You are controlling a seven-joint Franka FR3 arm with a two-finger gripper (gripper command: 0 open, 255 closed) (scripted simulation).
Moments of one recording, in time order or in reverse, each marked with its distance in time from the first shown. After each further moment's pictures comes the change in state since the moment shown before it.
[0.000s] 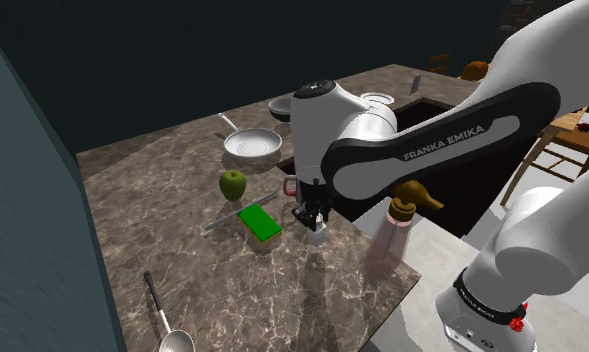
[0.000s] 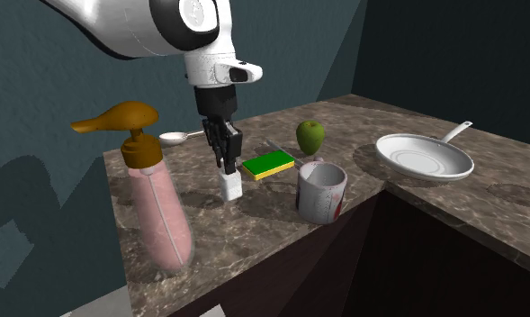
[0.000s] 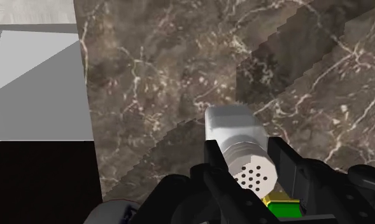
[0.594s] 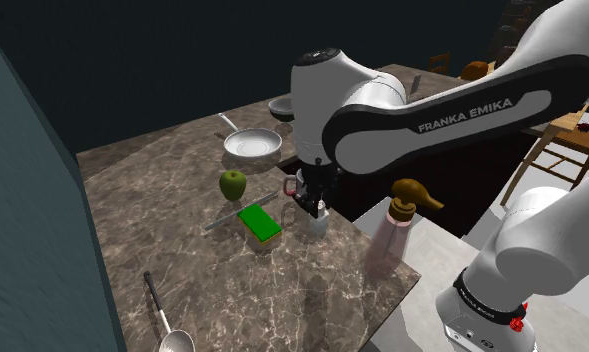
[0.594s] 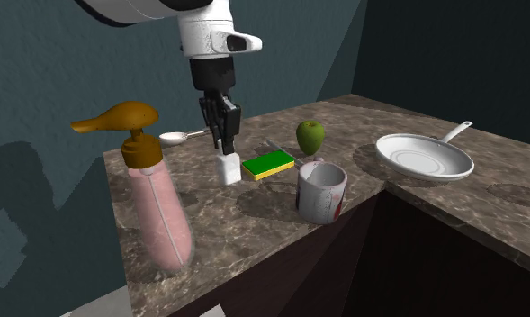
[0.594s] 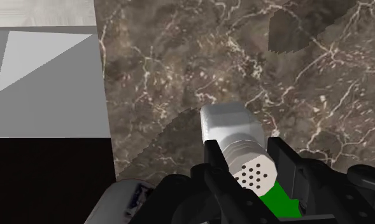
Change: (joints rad) arm 0.007 -0.061 -0.027 0.074 0.014 -0.131 -0.026
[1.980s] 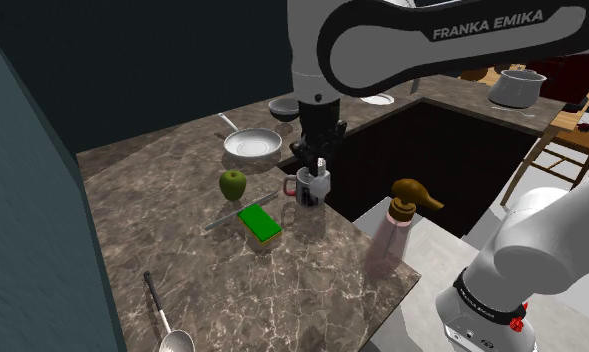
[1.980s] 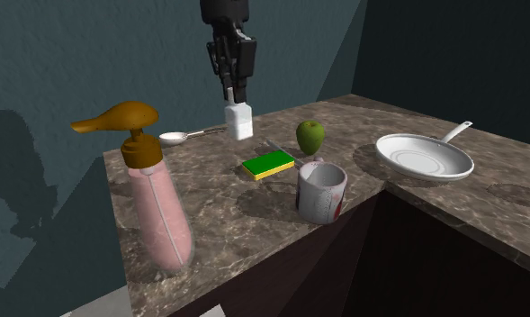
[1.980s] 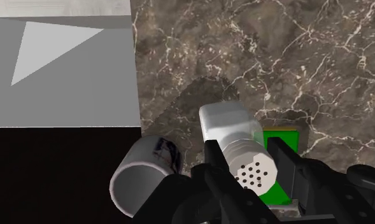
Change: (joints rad) arm -0.031 -0.001 -0.062 0.255 -0.034 -0.256 -0.058
